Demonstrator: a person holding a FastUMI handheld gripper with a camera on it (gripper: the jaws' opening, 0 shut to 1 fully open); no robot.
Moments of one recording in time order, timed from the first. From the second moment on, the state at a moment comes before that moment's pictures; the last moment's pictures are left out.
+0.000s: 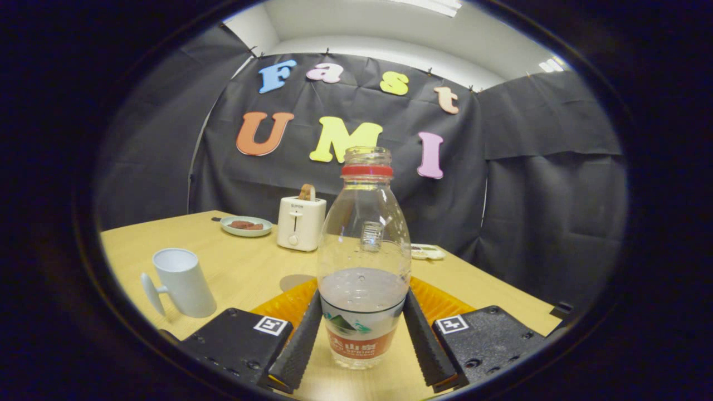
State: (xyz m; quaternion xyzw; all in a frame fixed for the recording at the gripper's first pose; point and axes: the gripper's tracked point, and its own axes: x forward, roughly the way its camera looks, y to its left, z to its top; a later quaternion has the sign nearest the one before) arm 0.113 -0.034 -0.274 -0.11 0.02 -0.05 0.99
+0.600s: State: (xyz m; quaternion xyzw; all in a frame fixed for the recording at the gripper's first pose) arm 0.080 -0.028 -0.234 -0.23 0.03 -0.03 0.97
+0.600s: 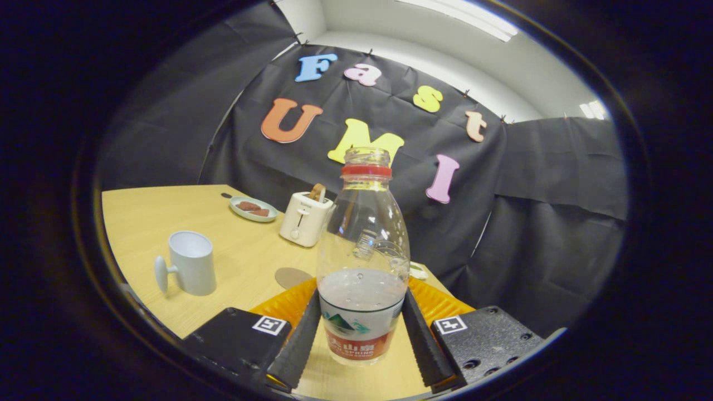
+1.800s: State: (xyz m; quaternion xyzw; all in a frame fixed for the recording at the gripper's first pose) arm 0.124 0.005 -0.217 -0.52 0.04 -0.05 0.85
